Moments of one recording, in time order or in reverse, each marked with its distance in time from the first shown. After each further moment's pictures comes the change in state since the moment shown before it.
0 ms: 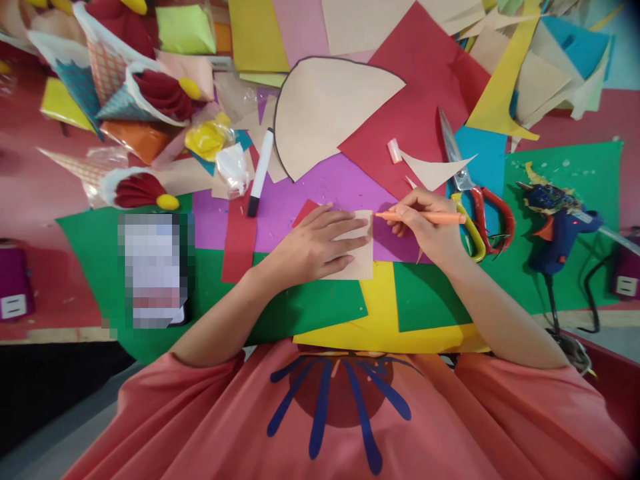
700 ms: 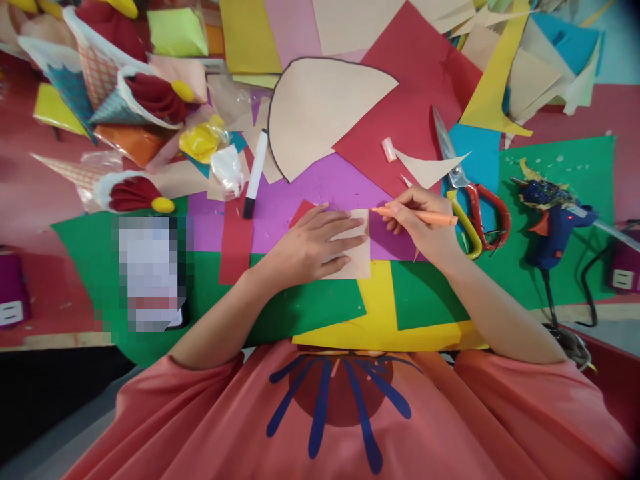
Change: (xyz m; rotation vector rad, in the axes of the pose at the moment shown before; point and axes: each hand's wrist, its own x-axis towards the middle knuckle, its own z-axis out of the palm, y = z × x) left_hand 0.001 0.001 -0.002 0.057 0.035 0.051; right_hand -0.001 0.002 0.001 -0.040 0.015 -0.048
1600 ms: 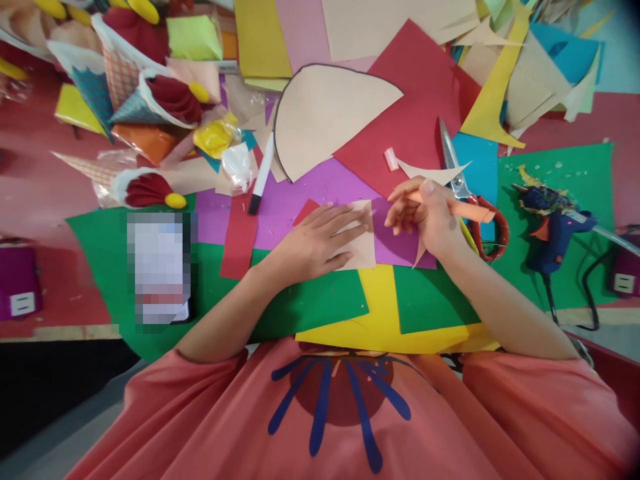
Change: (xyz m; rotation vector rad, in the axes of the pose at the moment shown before) left_hand -0.001 0.000 -0.001 -0.011 -0.075 -0.082; right_hand 0.012 -0.002 -0.002 0.293 -0.113 0.155
